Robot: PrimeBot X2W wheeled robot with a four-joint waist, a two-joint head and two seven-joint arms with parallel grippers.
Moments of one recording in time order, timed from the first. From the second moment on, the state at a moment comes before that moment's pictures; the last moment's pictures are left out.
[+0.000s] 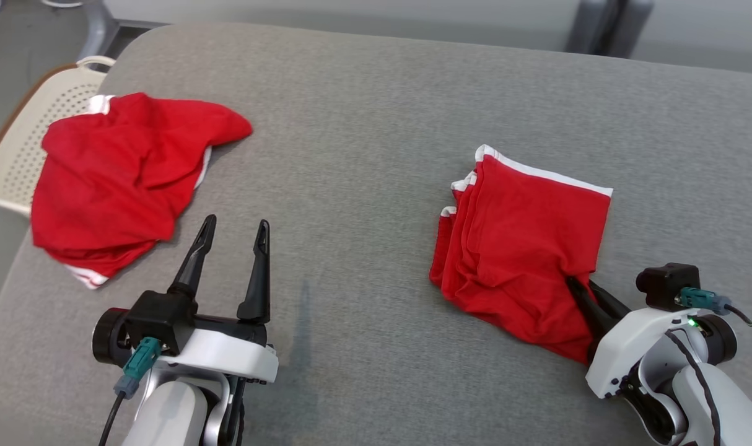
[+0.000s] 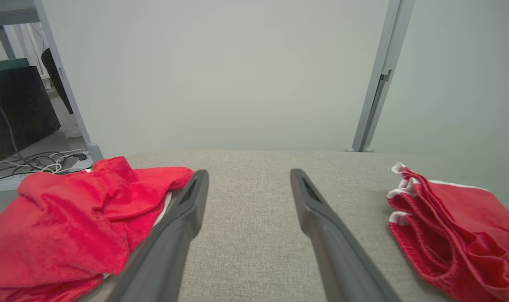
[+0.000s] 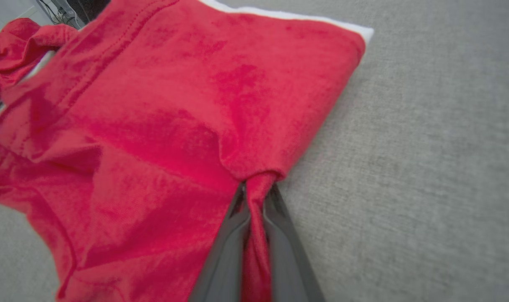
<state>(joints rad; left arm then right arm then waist) -0.21 0.11 -0.25 0.17 -0.28 0.08 -0.26 -0.33 -0.24 0.31 0.48 0.47 0.13 0.05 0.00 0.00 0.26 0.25</state>
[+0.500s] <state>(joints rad) -0.22 0.18 -0.29 0.09 -0.23 0.07 -0.19 -0.38 -0.35 0.45 0.54 0.52 0.13 0.01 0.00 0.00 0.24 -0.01</state>
